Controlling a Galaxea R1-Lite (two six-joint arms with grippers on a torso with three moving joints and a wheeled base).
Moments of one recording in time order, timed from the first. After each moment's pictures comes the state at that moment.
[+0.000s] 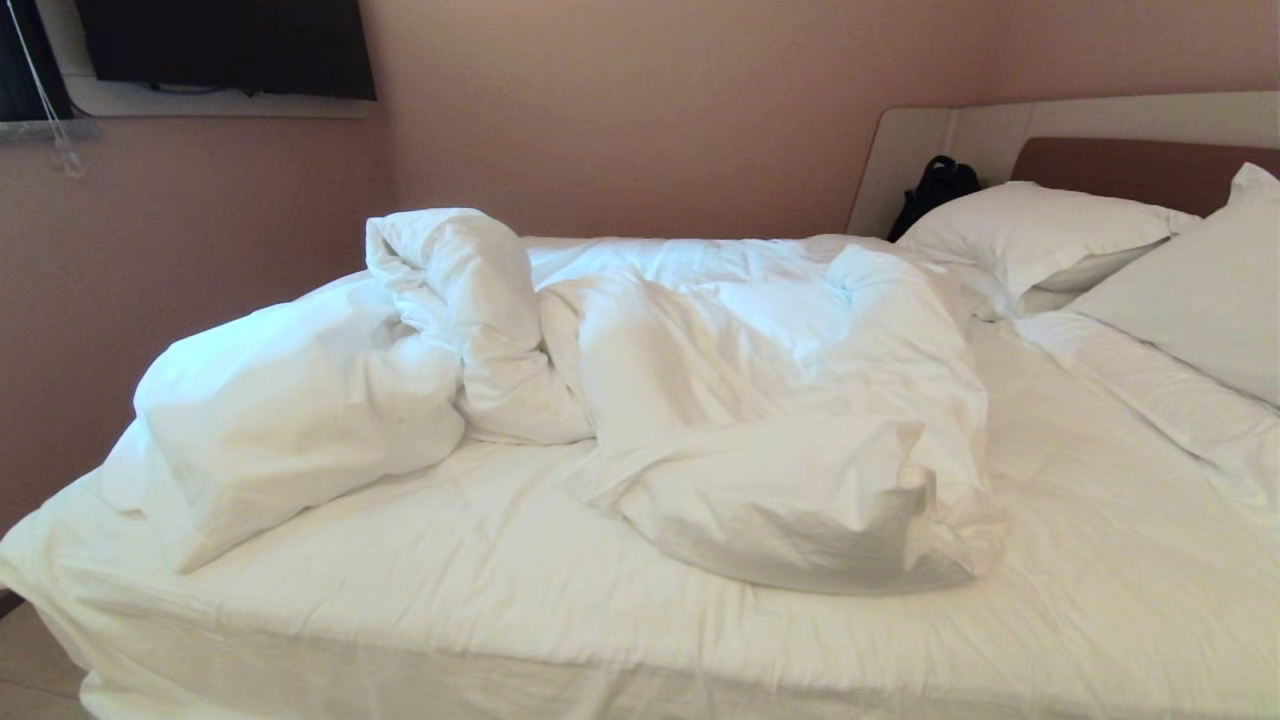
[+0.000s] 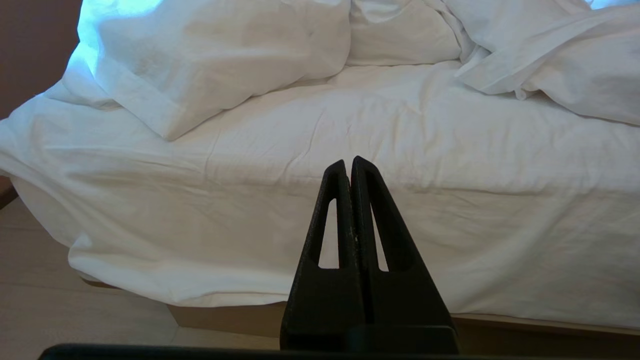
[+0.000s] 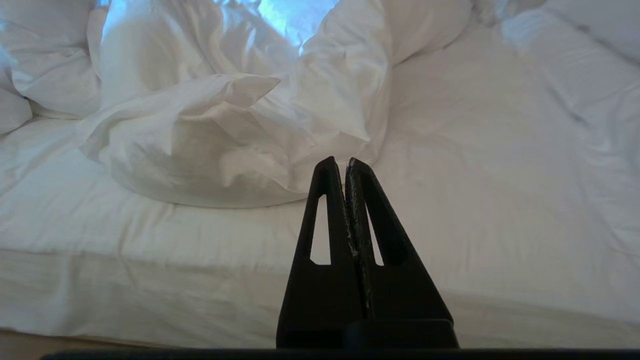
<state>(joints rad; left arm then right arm) 0.00 0.00 0.00 0.00 0.00 0.00 0.00 0.43 -0.49 0.10 0.04 0.03</state>
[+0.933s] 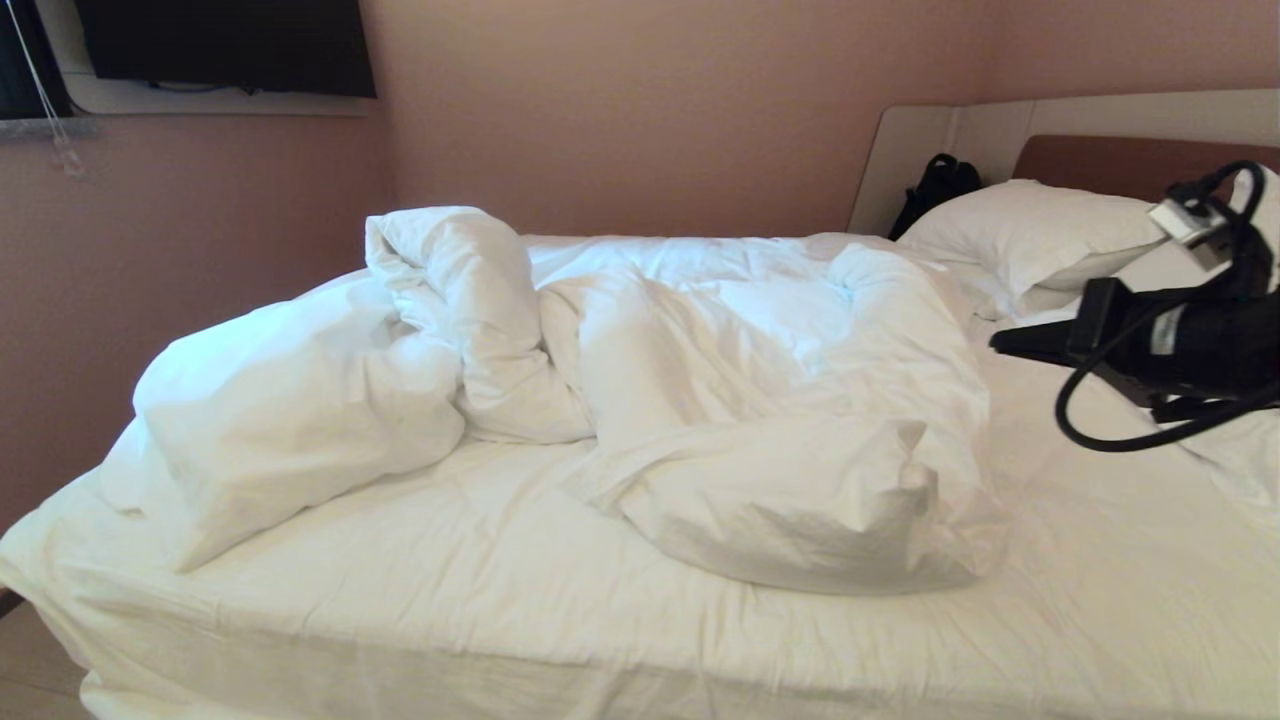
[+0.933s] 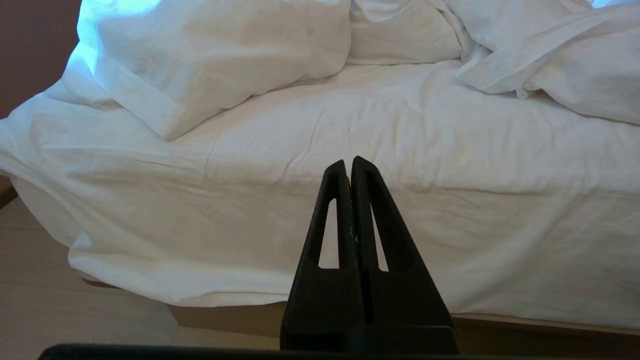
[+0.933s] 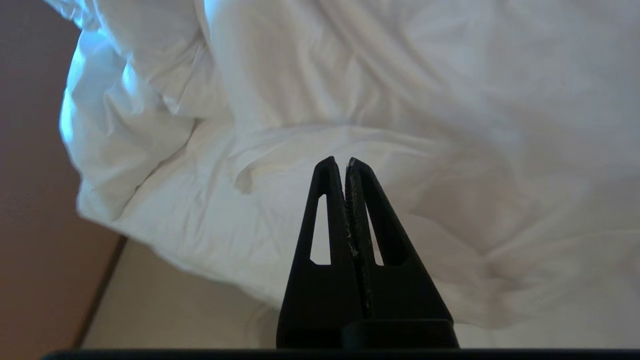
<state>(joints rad) 0.00 0.00 0.00 0.00 0.00 0.00 0.09 1.51 -1.14 0.01 0.35 0.45</state>
